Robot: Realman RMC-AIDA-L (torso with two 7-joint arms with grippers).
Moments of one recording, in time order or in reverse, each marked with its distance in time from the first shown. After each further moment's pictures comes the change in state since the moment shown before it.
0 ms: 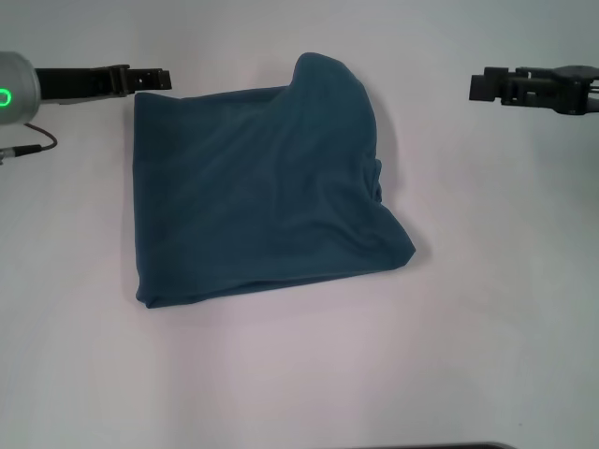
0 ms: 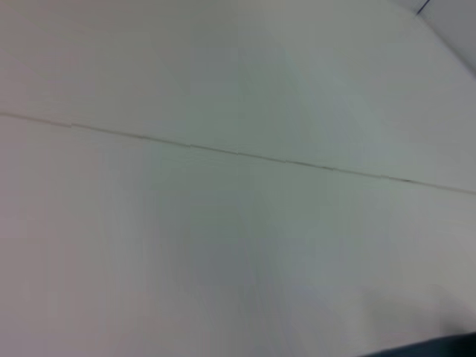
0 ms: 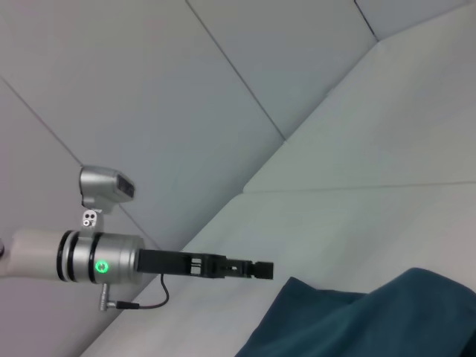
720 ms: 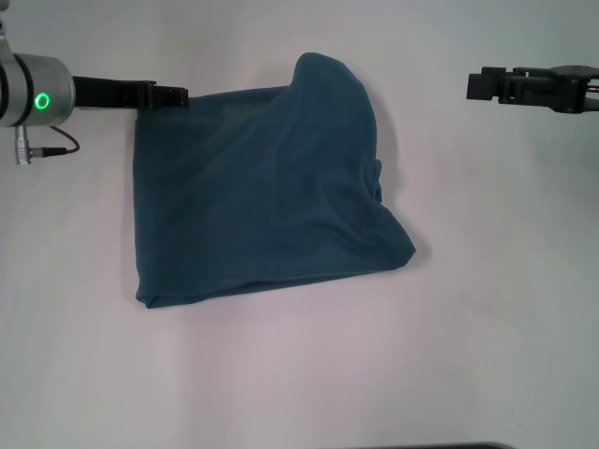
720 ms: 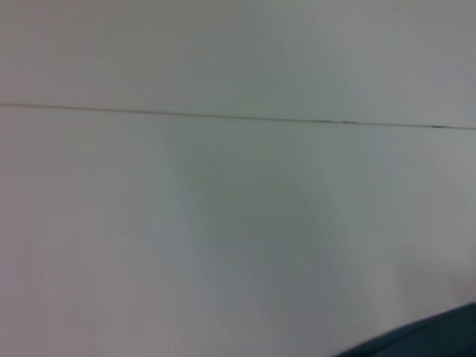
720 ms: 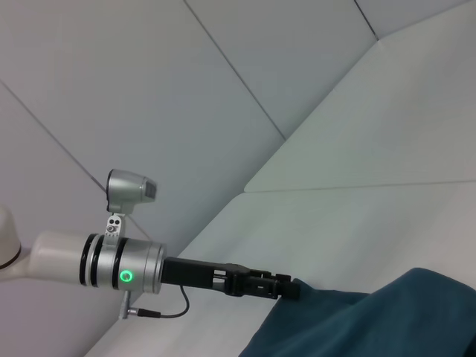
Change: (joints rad) left arm -0.092 0.002 0.055 0.132 0.104 -0.125 0.005; right arm 0.003 0.002 -0.004 0.000 0.001 0.003 0.016
